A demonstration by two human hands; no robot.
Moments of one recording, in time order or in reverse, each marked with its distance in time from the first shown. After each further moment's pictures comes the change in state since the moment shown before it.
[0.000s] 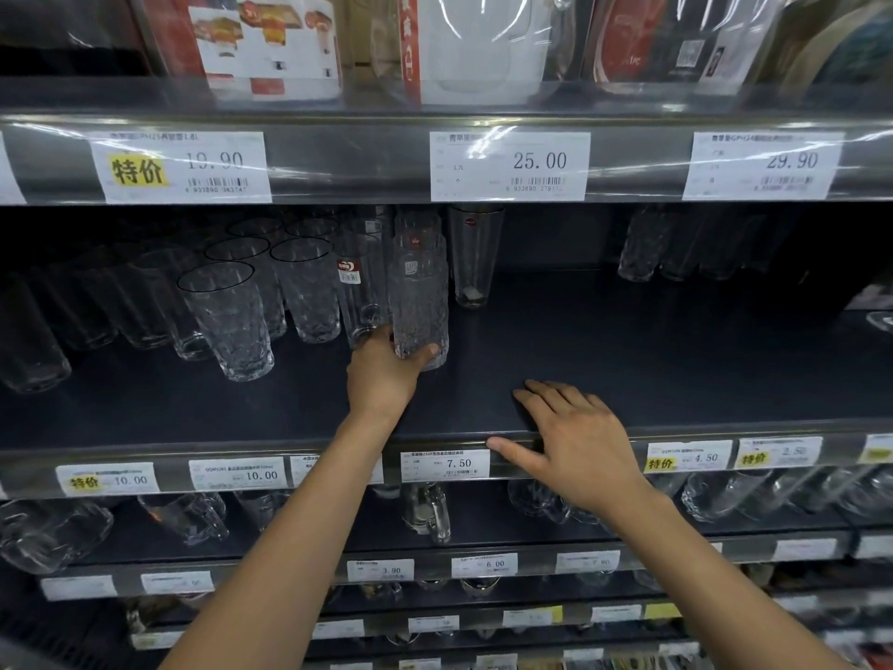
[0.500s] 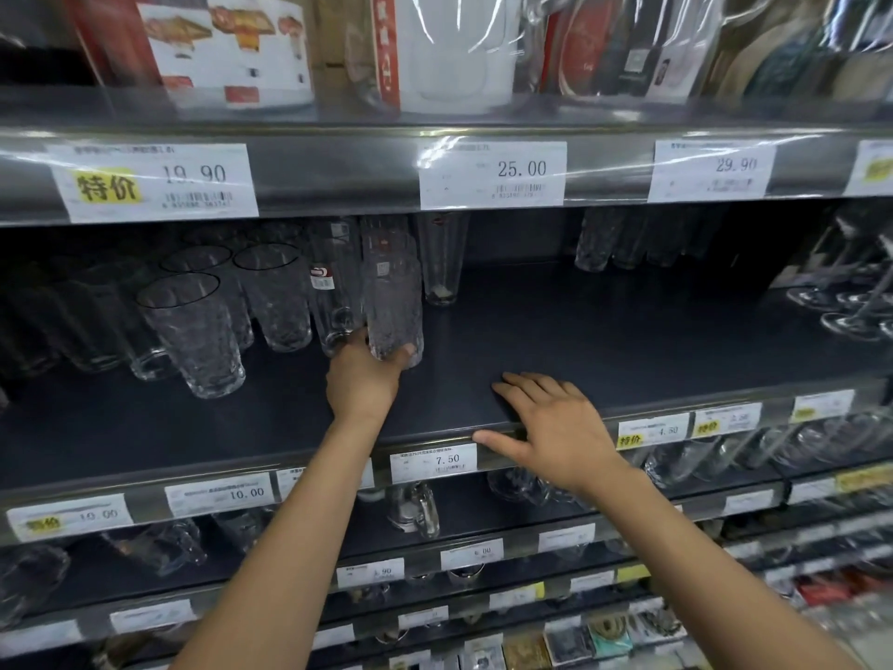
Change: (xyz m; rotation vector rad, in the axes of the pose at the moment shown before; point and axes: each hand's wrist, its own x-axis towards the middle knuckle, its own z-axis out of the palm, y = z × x) left_hand 0.004 -0.003 0.000 -0.048 -0.043 -0.034; right_hand 0.000 -0.005 -0.018 0.041 -0.158 0.038
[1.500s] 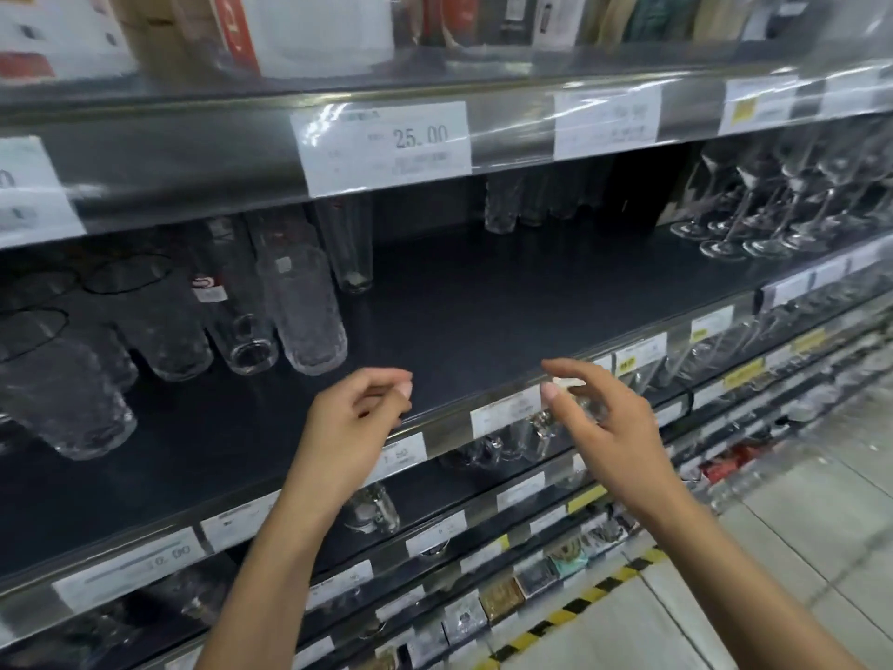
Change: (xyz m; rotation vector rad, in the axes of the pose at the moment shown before) left_hand -0.080 0.037 -0.030 -0.440 -0.552 0.065; right_hand -0.091 0.002 -0.051 0.895 0.372 0.558
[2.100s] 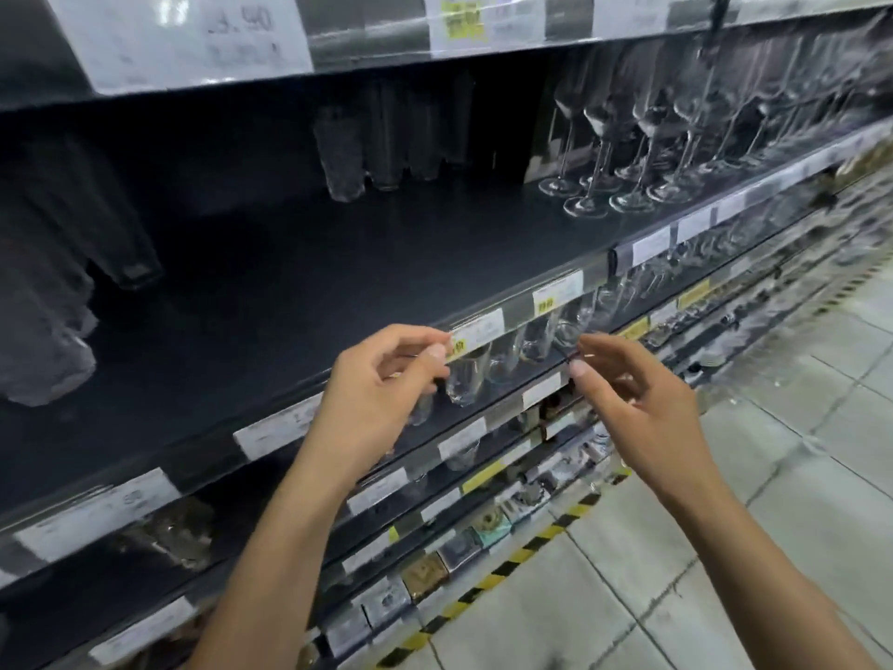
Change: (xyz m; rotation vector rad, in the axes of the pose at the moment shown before) left_hand 0.010 0.036 0.234 -0.019 -0.278 0.123; right_hand 0.000 0.115 -0.190 0.012 0.203 0.194
